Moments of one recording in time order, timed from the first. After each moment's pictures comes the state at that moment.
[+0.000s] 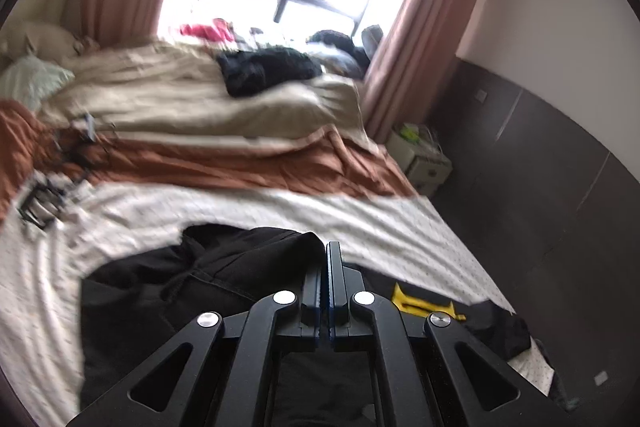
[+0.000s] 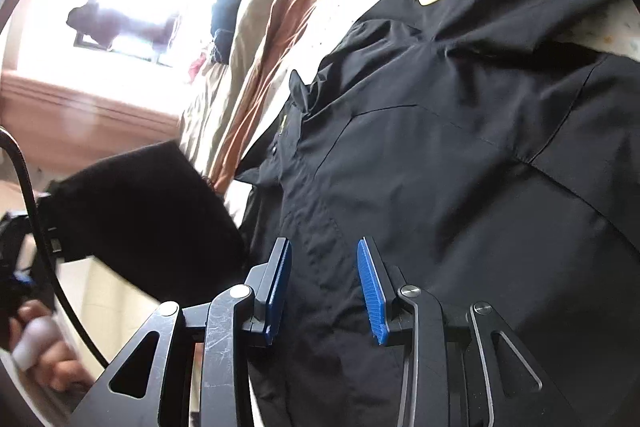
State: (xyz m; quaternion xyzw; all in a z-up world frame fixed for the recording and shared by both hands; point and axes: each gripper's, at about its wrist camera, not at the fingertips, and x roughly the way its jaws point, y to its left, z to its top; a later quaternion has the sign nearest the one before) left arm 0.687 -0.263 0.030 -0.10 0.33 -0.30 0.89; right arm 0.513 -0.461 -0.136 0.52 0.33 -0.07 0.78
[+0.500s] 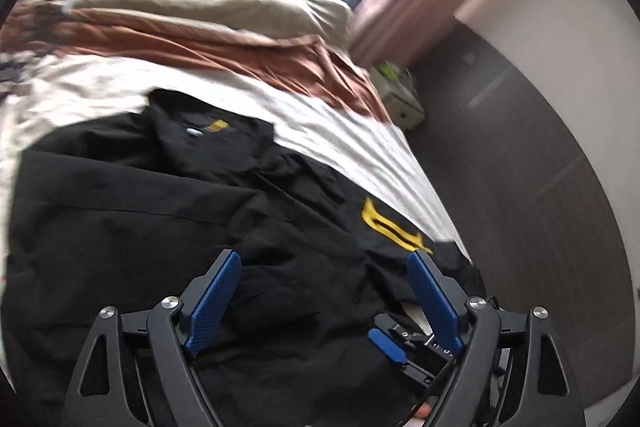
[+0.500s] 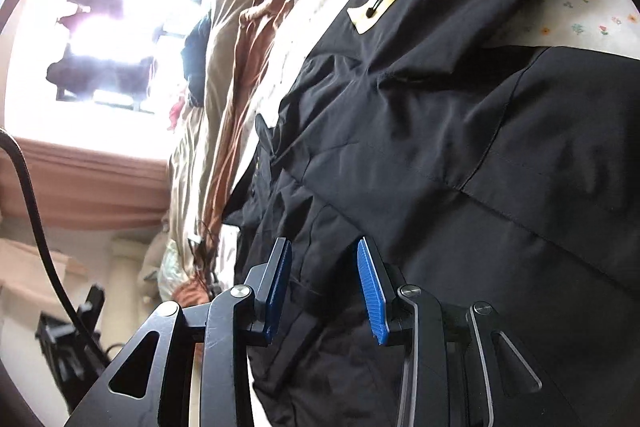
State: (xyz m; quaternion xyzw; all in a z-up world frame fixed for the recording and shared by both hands) left arm 0.663 -0.229 -0.052 -0.16 0.44 -0.34 0.82; right arm 0.493 -0.494 -0.148 0.57 0.30 -0.12 0.76
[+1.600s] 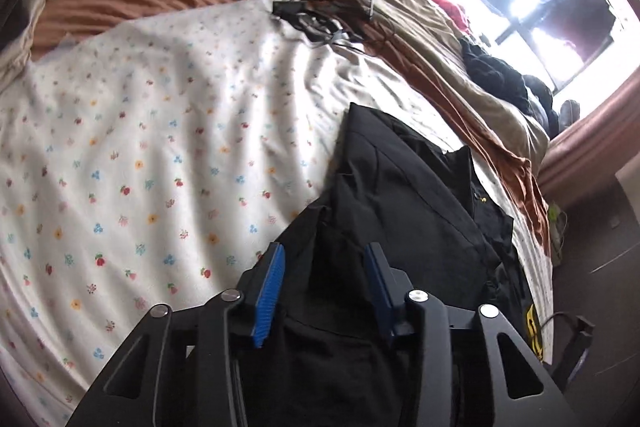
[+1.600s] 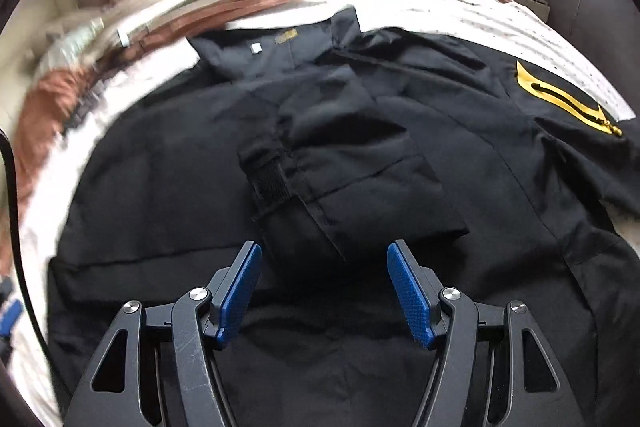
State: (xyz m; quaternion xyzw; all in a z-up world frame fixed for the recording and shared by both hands) left arm 0.611 0.017 -0.165 -0.30 0.43 0.01 0.85; right arm 0.599 -0.356 -0.165 0.11 0.49 -0.14 0.85
